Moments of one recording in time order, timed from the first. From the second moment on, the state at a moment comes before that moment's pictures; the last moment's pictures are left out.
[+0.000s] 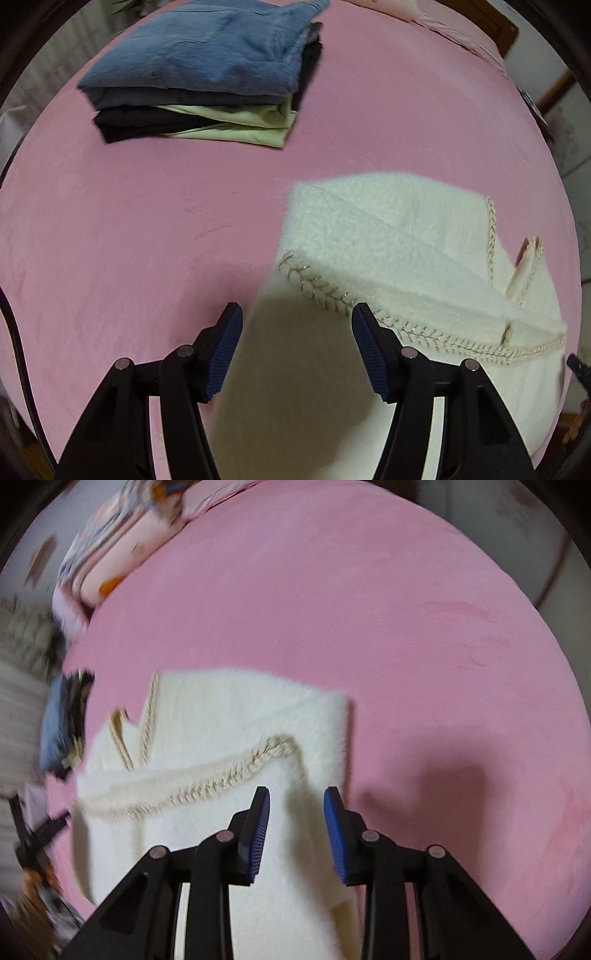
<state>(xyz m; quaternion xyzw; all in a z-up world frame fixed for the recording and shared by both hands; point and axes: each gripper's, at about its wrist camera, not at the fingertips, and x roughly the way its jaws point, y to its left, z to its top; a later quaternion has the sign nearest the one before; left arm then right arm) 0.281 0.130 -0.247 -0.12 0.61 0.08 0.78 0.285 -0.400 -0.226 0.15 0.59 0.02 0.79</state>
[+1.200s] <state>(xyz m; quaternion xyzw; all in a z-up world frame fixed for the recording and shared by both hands) 0.287 0.117 -0.244 -0.04 0.62 -0.01 0.79 0.285 -0.359 -0.239 0.10 0.59 0.02 0.80</state>
